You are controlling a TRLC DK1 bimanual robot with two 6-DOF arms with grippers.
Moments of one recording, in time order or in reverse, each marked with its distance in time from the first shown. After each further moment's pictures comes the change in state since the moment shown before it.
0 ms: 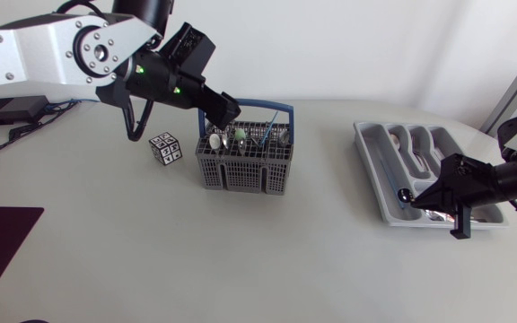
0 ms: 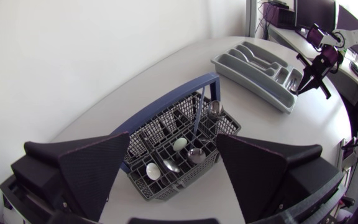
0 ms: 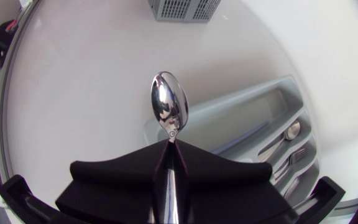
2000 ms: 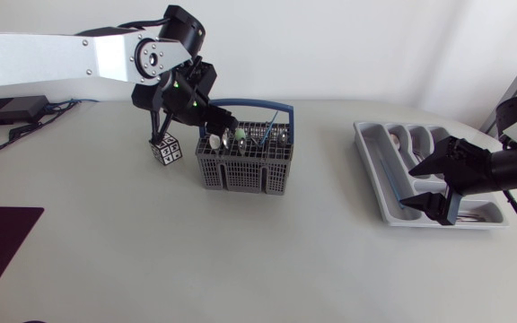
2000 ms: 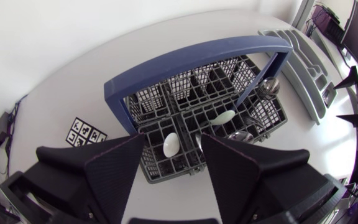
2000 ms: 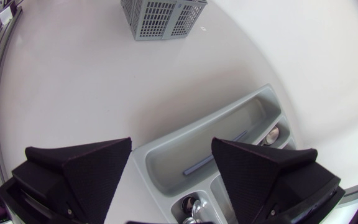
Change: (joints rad) left arm 0.028 0.238 0.185 -0.215 -0.150 -0.265; right arm 0.117 -0.158 -0.063 0.133 0.040 0.262
